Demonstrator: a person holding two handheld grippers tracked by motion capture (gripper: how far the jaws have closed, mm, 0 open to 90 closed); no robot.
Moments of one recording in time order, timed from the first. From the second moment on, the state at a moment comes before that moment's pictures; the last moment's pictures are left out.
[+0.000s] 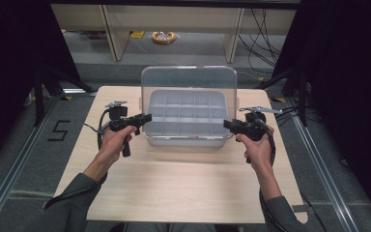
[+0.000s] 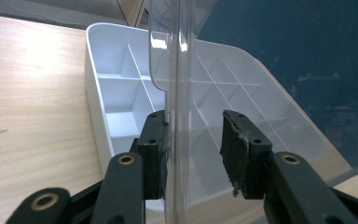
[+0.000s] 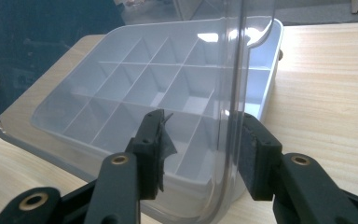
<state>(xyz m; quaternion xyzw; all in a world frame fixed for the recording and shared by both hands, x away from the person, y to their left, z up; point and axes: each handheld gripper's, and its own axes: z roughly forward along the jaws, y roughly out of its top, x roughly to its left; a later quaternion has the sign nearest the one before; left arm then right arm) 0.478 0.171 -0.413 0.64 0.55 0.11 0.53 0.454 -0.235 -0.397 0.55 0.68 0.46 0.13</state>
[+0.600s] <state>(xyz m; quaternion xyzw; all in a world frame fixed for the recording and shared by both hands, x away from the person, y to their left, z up) 0.505 0.166 -0.426 0.64 0.57 0.11 0.51 0.480 -0.232 -0.418 0.57 0.67 0.45 0.11</state>
